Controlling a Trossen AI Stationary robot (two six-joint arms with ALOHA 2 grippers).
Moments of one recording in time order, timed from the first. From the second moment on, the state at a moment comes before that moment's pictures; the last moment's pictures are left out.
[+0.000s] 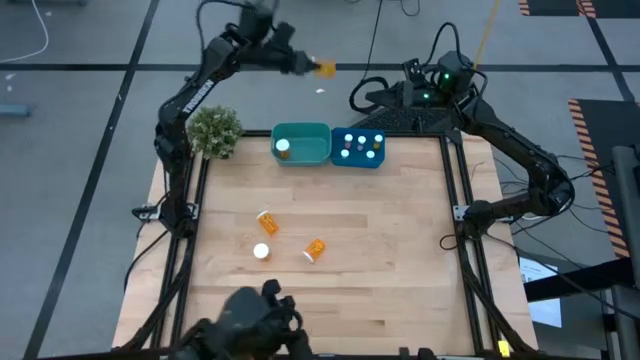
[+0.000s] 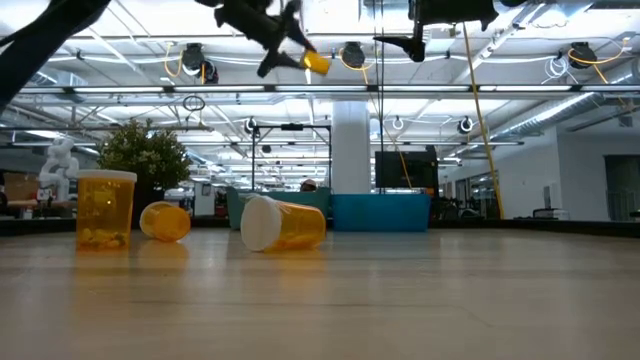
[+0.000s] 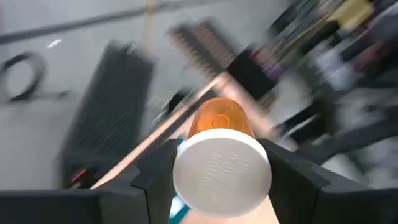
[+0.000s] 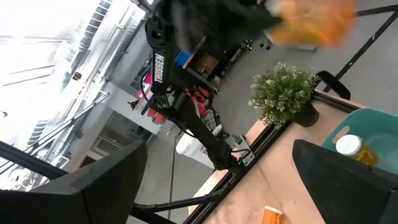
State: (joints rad) left arm 0.83 2.00 2.35 -0.86 0.53 -0.34; right arm -0.85 1.32 1.27 0.00 -0.81 0.89
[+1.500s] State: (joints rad) left arm 0.63 2.44 2.32 -1.14 -0.02 0.24; right arm -0.86 1.32 1.27 -0.03 -0.81 0.85
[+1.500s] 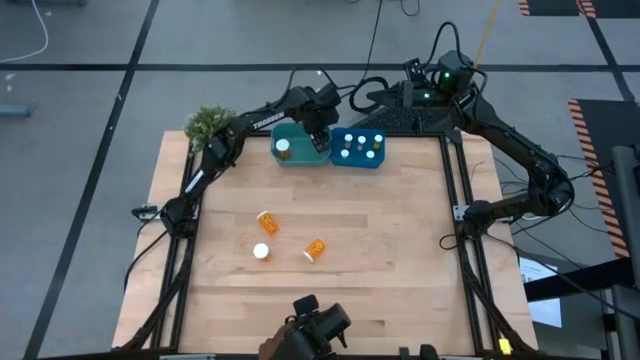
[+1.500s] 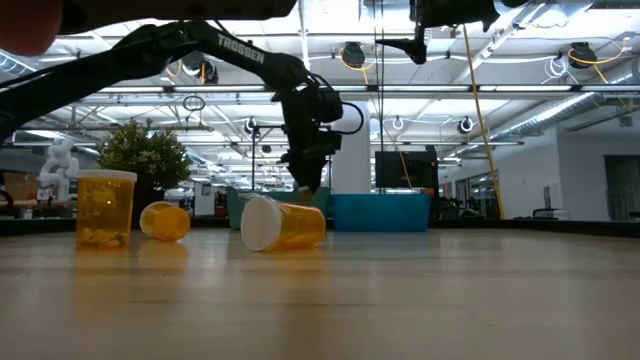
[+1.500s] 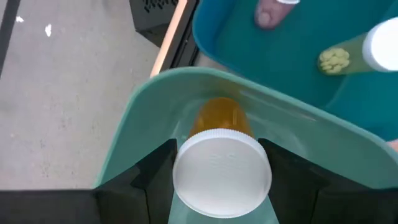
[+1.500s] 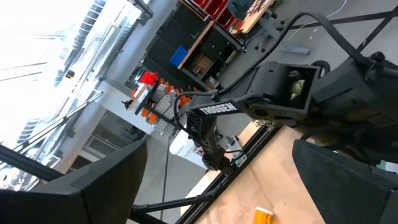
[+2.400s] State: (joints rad) left arm 0.61 2.44 2.25 -1.06 -0.12 0.30; right arm -0.86 1.32 1.27 -0.03 -0.81 0.87
